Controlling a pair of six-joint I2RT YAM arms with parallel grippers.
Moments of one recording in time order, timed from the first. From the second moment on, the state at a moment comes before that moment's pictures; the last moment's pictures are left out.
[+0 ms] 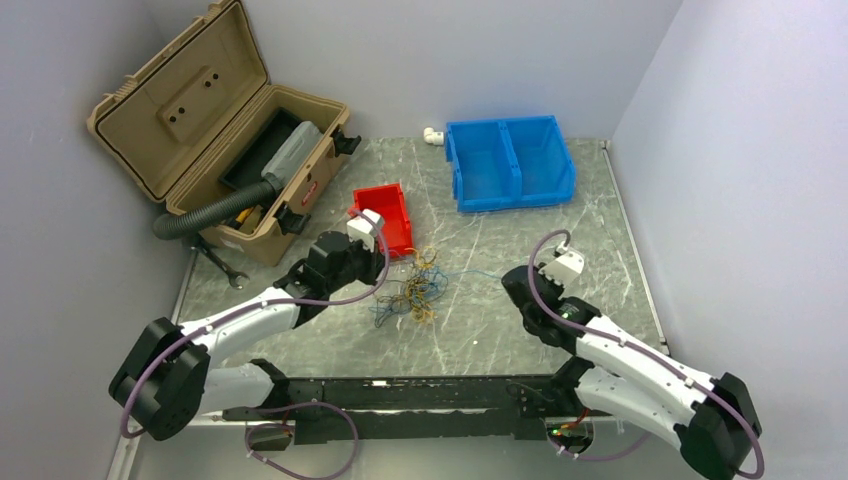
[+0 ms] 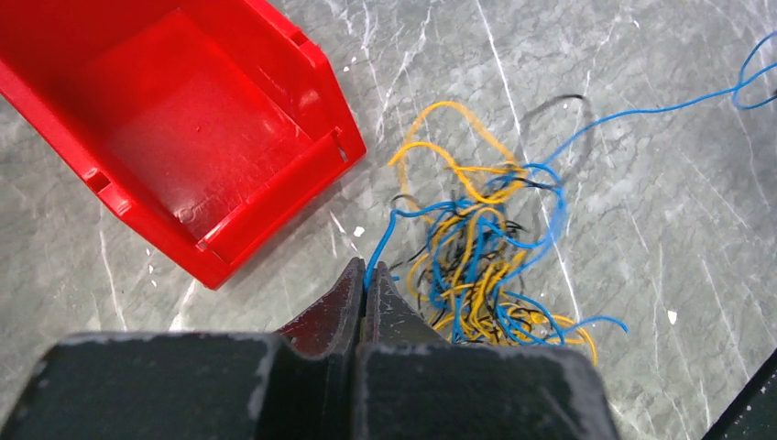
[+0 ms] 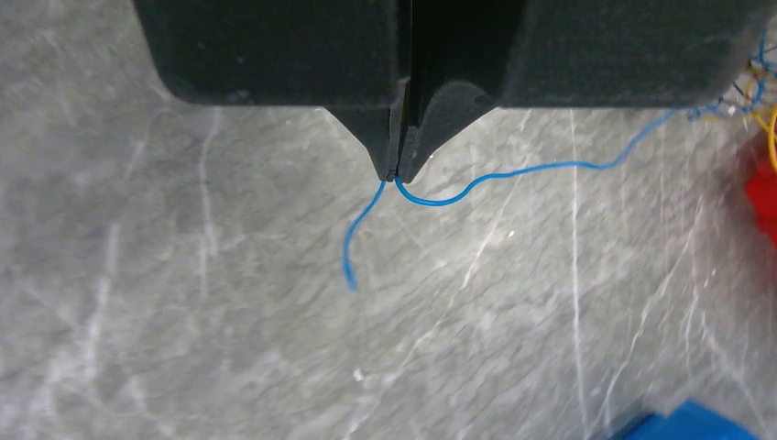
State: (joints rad) left arm -0.63 1.19 0.54 0.25 0.08 -0.20; right arm 0.72 0.86 0.47 -0.48 0.76 1.00
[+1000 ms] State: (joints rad) left arm -0.63 1.48 0.72 0.20 0.46 -0.20; right arm 0.72 1.08 0.43 0.15 0.06 0.64
